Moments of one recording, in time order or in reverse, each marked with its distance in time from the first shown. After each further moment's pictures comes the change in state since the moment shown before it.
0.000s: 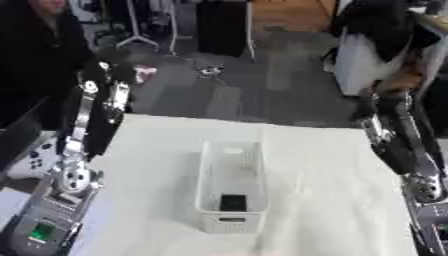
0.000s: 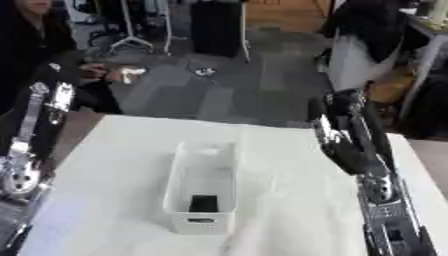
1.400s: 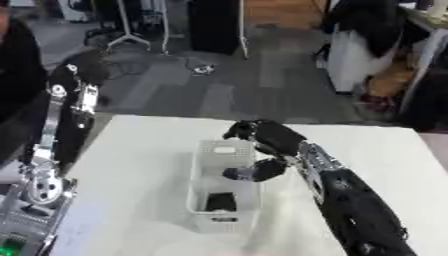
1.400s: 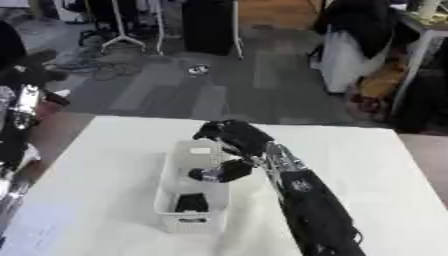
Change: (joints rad) left arm -0.017 -0.019 -0.005 -0.001 0.001 0.003 -0.005; right arm -0.494 0.093 0.032 1.071 0.963 -0.360 -0.284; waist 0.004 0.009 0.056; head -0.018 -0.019
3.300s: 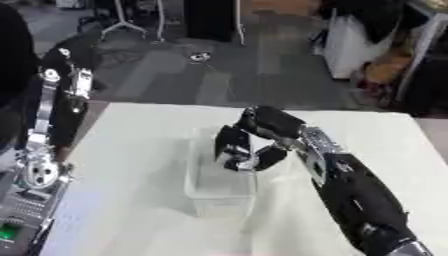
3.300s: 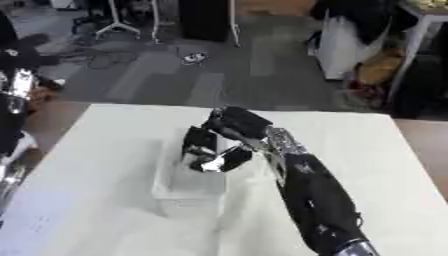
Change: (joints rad) left arm 0.010 0.008 0.005 0.000 -0.001 -0.002 0.003; right arm 0.010 -0.008 0.040 -0.037 -0.202 -0.105 0.133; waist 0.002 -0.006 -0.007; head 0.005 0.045
